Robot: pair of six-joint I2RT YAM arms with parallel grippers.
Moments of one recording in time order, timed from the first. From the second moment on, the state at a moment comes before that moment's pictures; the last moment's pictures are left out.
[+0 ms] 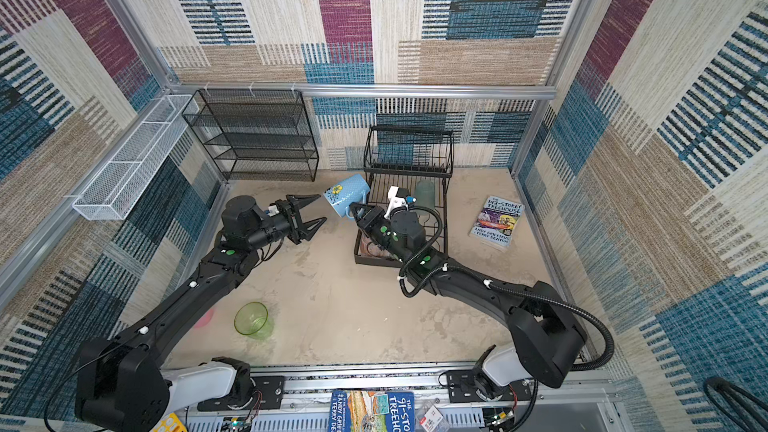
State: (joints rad) left arm -0.26 1.24 0.90 0.13 0.62 -1.80; right arm 0.75 1.42 0.91 0.50 0.02 1.24
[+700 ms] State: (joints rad) left arm -0.22 1.28 1.14 -0.42 0.65 -1.10; right arm 0.75 1.08 0.80 0.13 0.44 0.76
